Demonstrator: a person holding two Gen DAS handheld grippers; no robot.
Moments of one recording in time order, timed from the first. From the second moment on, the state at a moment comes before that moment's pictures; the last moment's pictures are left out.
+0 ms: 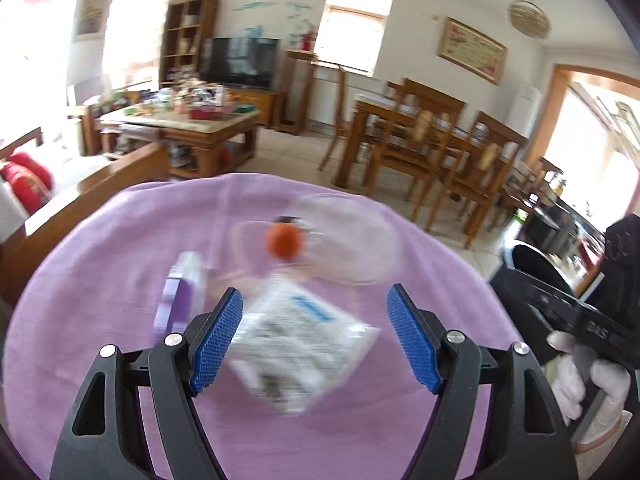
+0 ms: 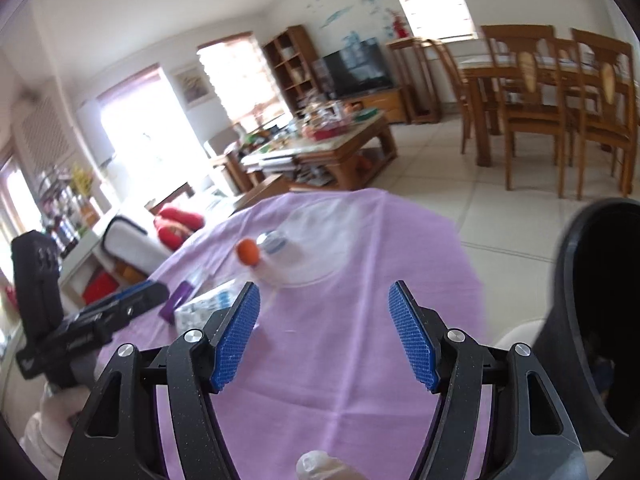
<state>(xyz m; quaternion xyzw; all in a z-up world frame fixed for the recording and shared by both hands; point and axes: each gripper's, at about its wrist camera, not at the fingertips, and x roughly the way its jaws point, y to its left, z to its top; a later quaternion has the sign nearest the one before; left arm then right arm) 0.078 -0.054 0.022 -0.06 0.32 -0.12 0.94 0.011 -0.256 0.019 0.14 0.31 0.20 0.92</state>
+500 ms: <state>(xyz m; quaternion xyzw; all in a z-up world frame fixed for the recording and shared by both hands) 0.133 0.025 -0.026 -0.05 0.43 -0.06 0.90 0.057 -0.100 -0.007 -0.03 0.40 0.30 0.86</state>
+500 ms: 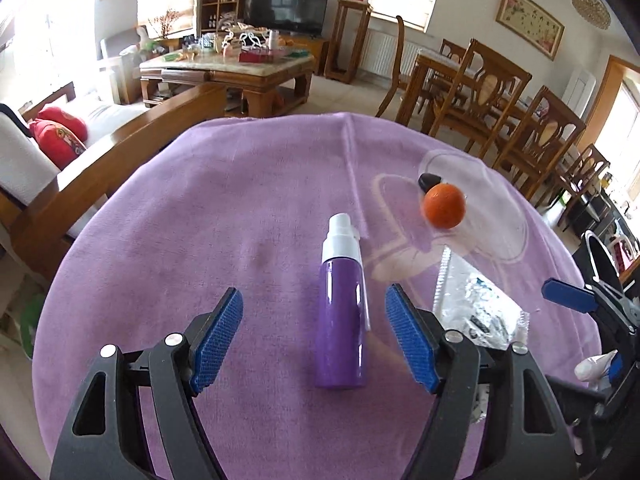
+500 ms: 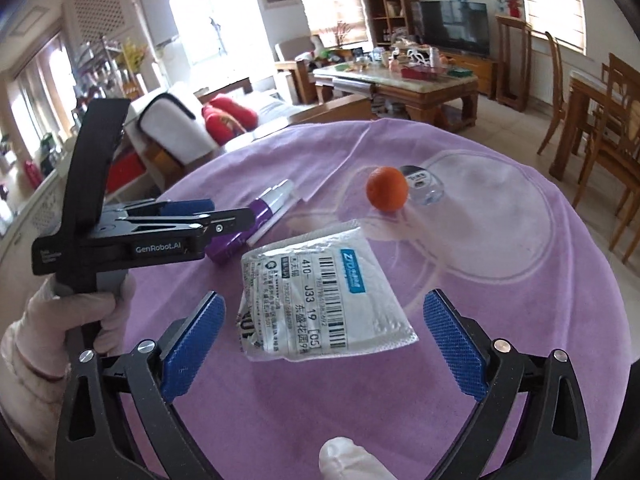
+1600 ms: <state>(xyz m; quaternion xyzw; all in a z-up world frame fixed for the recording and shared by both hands) 0.098 -0.012 0.017 -0.04 0.35 -0.12 0.93 0.033 -0.157 0.023 0.03 0.37 0.27 0.89</state>
